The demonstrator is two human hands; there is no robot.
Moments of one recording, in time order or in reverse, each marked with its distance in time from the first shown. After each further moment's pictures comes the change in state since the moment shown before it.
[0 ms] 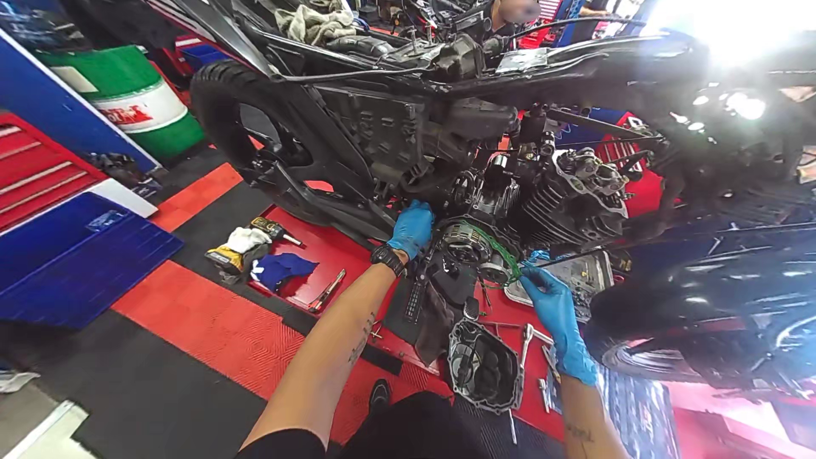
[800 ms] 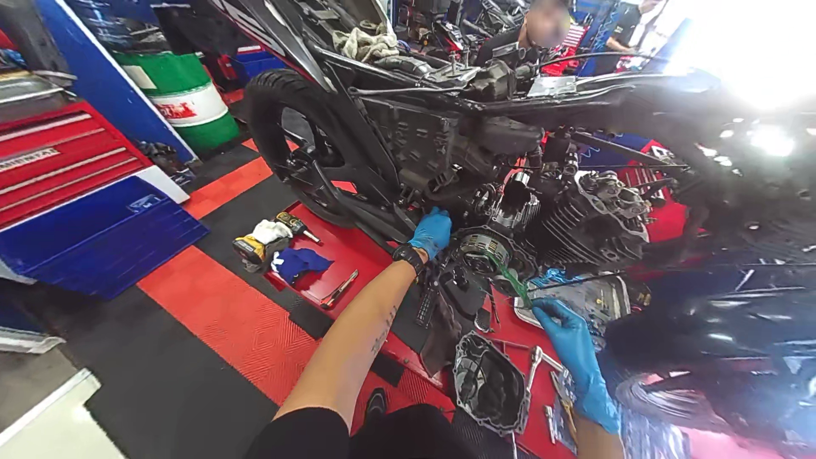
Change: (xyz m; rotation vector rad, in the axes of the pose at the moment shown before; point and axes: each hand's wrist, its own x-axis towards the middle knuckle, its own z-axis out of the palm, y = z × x) left_hand -0.008 0.006 -0.025 -0.084 -0.109 -0.026; right_hand -0.022 0.001 -0.006 0.047 -0.066 -0.091
